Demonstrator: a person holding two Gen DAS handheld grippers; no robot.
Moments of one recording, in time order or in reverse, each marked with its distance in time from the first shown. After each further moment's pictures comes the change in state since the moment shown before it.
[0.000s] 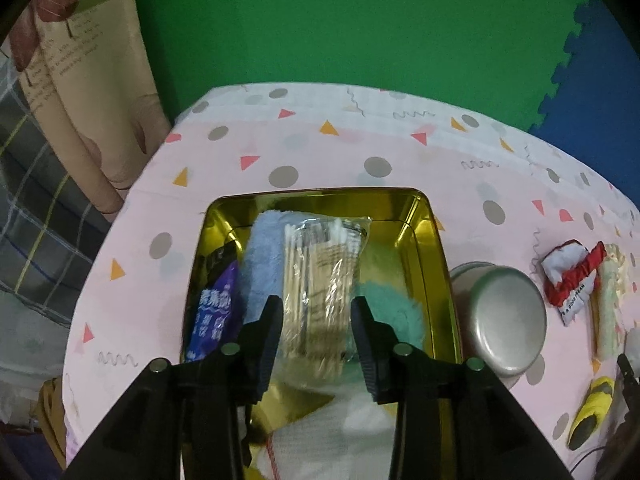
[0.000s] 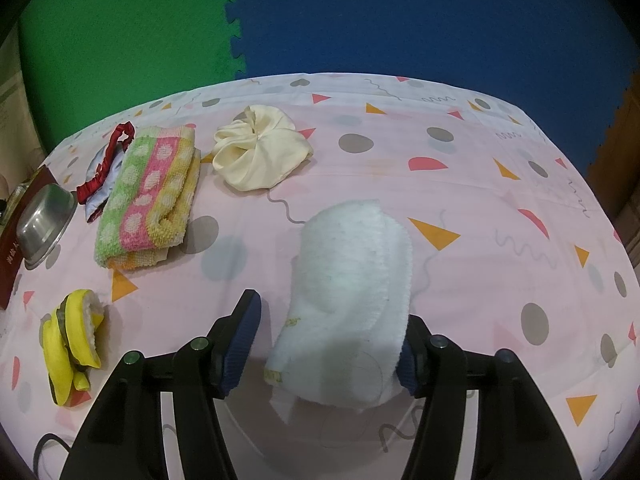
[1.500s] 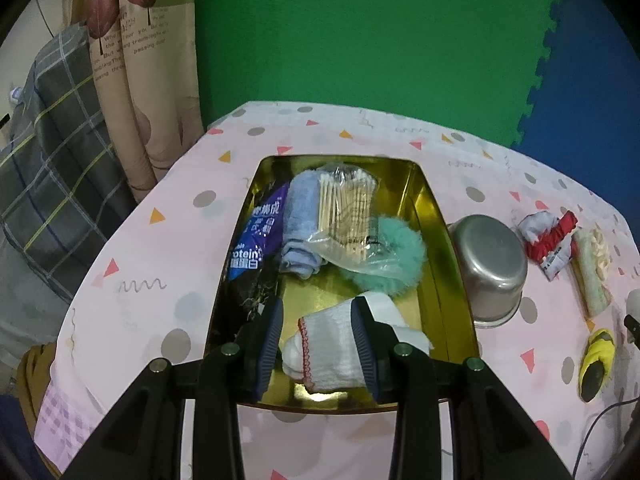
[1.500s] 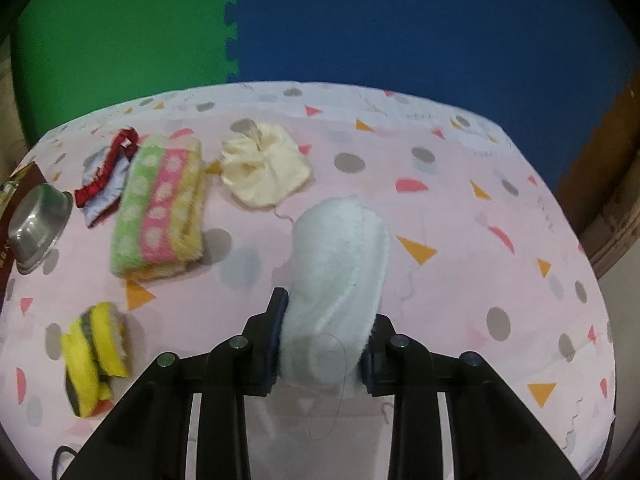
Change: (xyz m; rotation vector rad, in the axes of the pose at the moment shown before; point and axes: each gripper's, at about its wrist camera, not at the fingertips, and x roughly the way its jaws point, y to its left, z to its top) left arm -0.052 0.023 -0.096 -0.069 -0.173 -0.017; right arm -0.031 0.031 0.019 -0.040 0.004 -0.120
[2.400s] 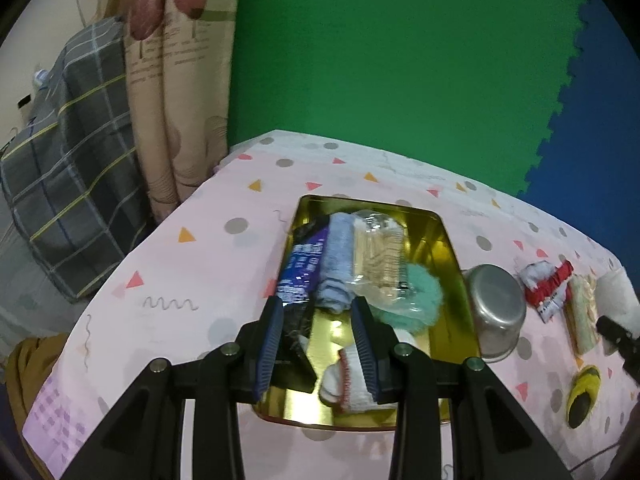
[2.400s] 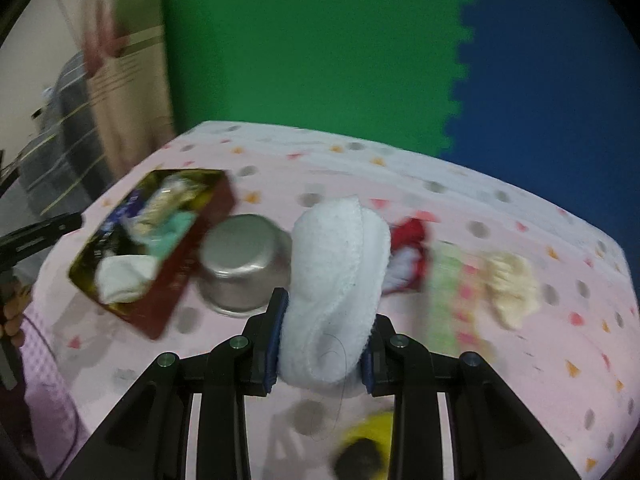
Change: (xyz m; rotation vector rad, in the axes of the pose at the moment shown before) left arm -0.021 0.041 0.011 -0.107 -0.099 0.001; right arm -0.068 0.199 0.041 -0.297 -0.097 0.421
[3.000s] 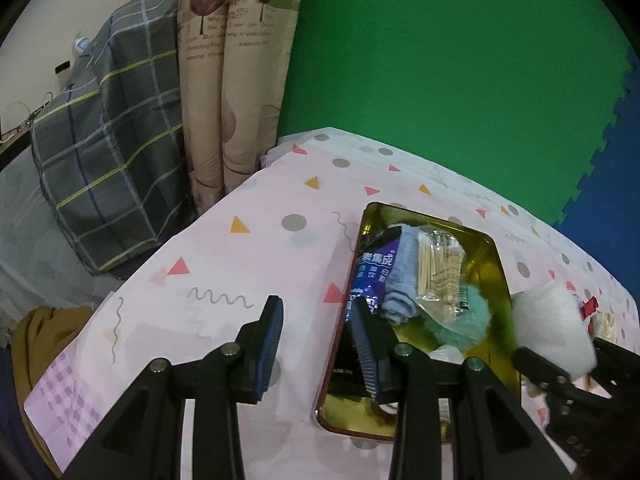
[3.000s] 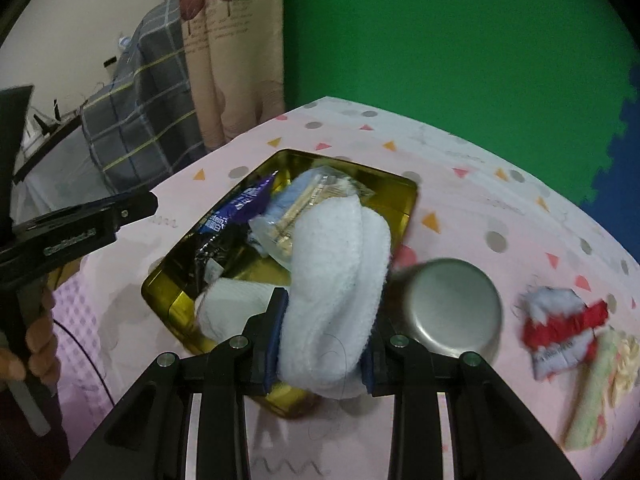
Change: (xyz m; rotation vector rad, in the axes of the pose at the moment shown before) left arm 0.002 0.045 0.005 -0.122 0.012 0.086; right arm 0.074 0.139 0.039 -0.180 0.069 0.206
